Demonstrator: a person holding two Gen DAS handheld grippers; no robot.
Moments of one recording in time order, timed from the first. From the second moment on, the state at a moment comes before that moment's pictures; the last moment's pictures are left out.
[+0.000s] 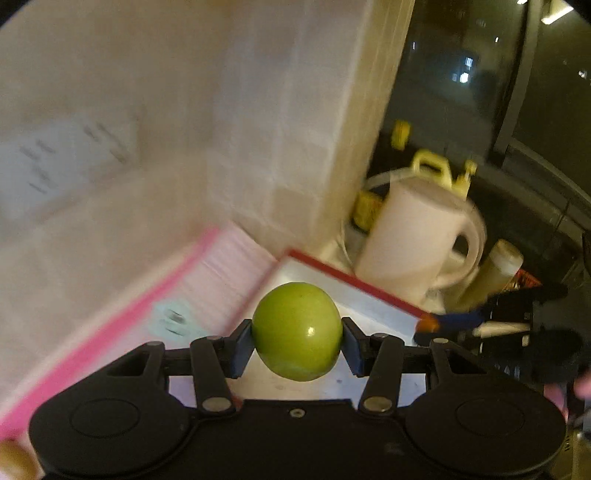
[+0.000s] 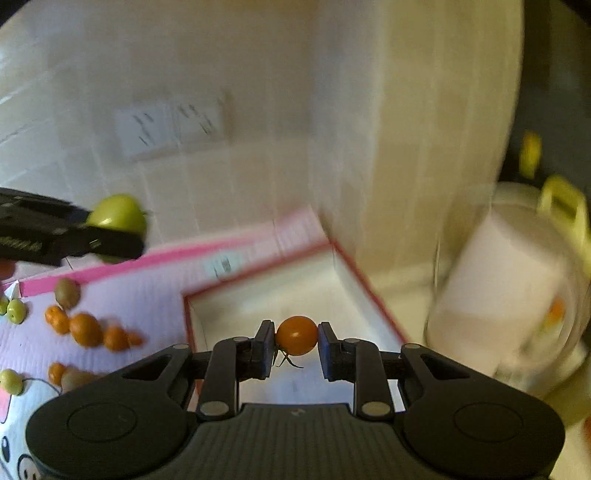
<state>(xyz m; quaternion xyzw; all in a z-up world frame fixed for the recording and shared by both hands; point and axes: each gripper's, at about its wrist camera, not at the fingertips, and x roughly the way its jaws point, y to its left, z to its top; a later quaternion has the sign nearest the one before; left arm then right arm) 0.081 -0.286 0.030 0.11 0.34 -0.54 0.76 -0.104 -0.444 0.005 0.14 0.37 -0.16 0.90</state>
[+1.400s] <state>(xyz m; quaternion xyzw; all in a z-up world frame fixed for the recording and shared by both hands) 0.085 -0.126 0.037 0.03 0.34 -0.37 0.86 -0.160 -0.402 0.039 0.09 0.26 -0.30 0.91</state>
